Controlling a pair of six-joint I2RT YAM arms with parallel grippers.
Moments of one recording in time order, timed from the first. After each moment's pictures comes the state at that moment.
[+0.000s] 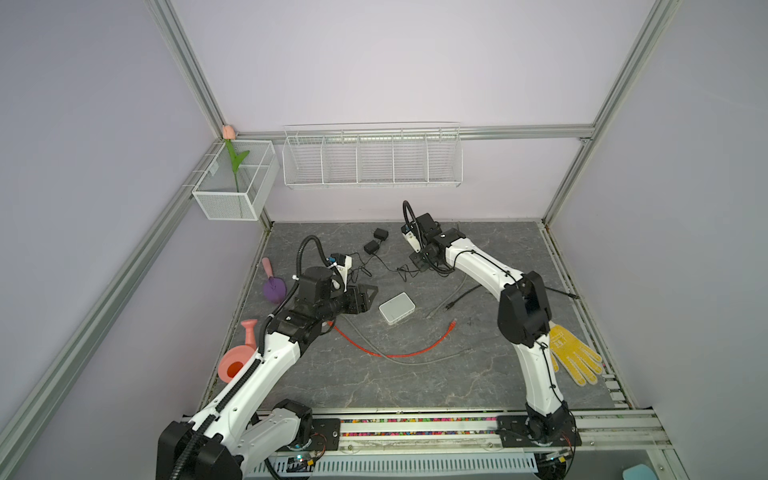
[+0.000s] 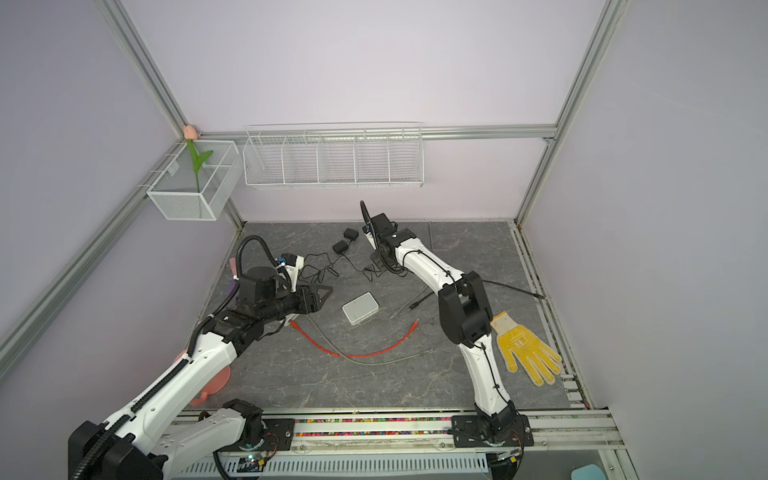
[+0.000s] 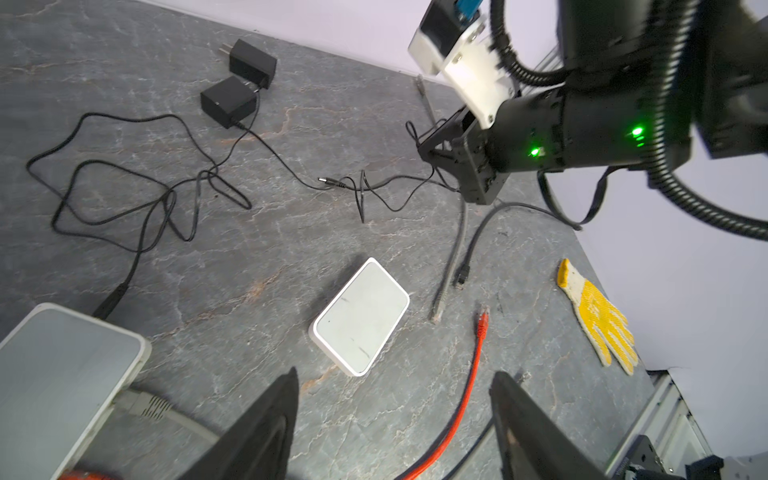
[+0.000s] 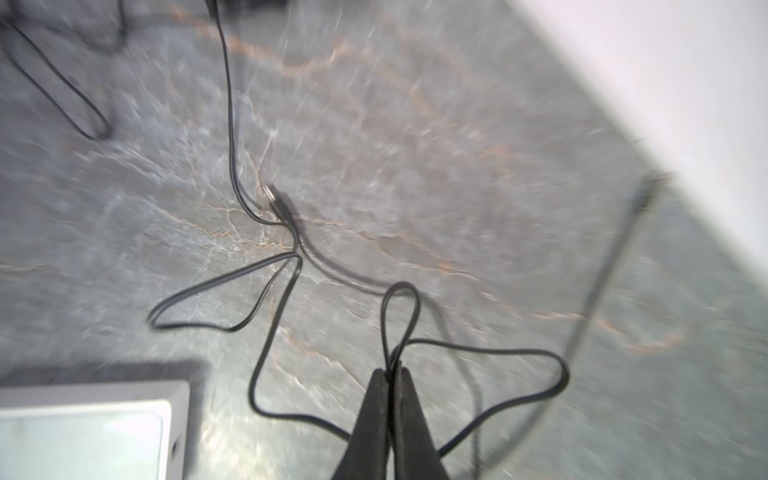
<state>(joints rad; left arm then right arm) -0.41 1.04 0.78 -0.26 0.34 -0.40 0.59 2.14 1.94 -0.76 0.20 -0.18</state>
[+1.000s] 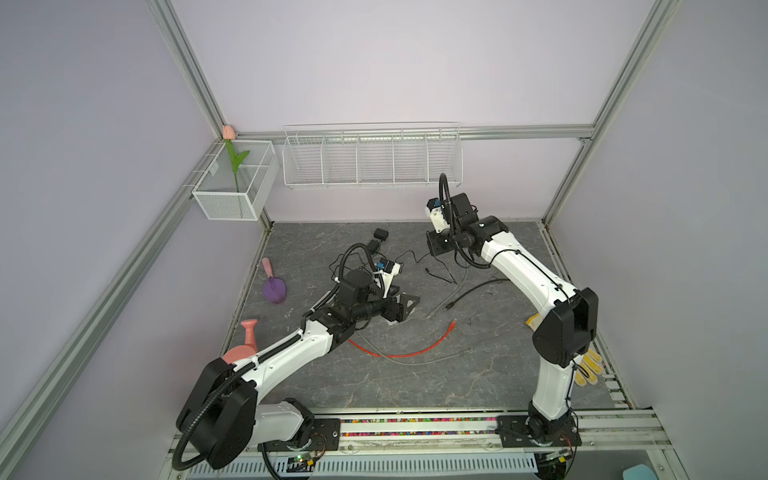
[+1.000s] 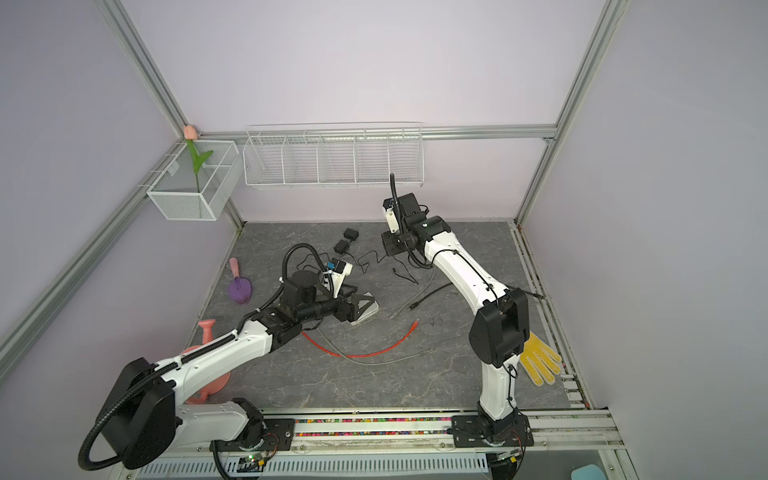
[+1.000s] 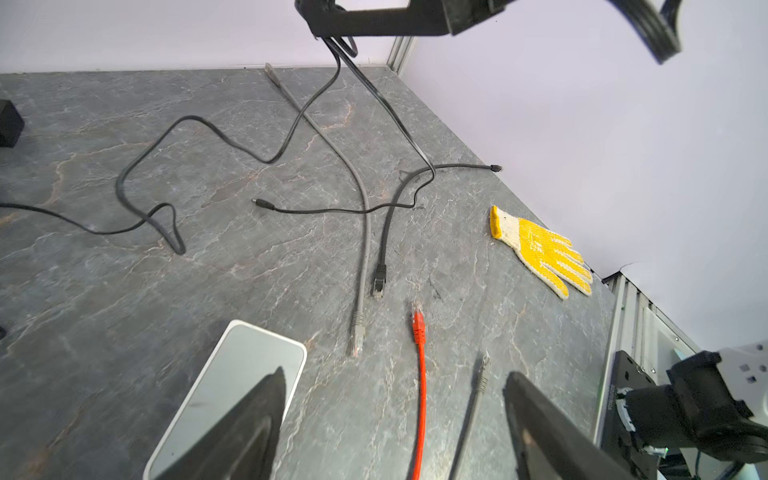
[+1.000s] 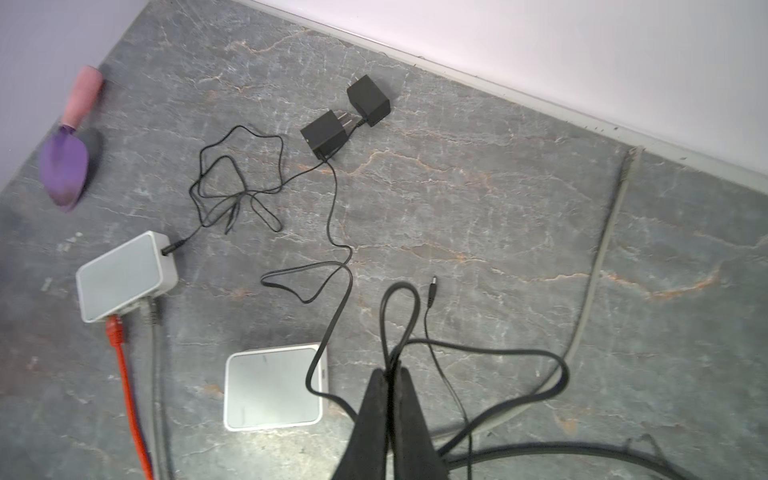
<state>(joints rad) -0.67 1.34 0.77 0.16 0.37 -0.27 0.53 1.92 1.90 -0.82 -0.06 0.13</state>
